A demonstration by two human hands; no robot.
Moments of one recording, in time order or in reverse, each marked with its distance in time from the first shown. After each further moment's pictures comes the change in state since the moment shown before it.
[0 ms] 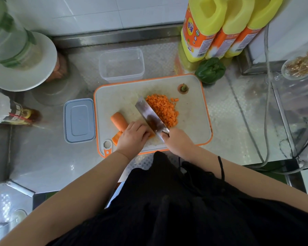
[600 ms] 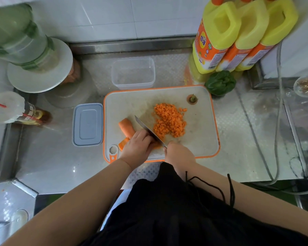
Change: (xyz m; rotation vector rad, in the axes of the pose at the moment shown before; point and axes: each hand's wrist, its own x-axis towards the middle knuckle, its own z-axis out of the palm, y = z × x) left_hand -0.007 -0.003 -0.002 0.046 -0.046 -0.051; right_hand 0.001 -0.011 0.027 -0.297 0.017 -0.026
